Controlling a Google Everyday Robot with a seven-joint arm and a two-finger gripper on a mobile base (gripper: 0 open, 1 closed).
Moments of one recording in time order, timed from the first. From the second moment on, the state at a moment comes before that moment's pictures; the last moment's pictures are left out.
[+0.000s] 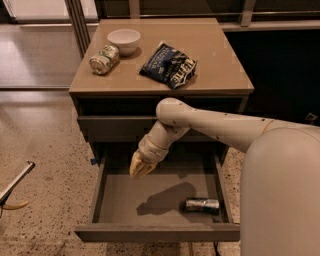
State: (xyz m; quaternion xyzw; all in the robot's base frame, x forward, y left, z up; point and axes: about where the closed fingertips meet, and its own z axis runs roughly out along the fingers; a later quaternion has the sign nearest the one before) arm 0.541 0.078 0.581 0.10 -0.94 -0.30 0.13
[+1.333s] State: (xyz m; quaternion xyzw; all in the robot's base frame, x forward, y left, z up) arm 0.541 0.070 0.603 0.12 -0.94 -0.29 0.13
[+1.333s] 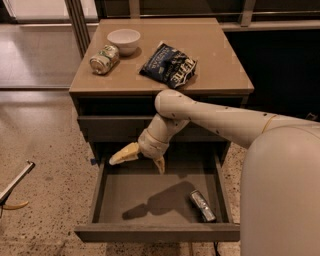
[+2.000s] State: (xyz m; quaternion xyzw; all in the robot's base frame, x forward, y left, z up) arm 0.532 0.030 0.734 0.13 -0.96 -0.22 0.10
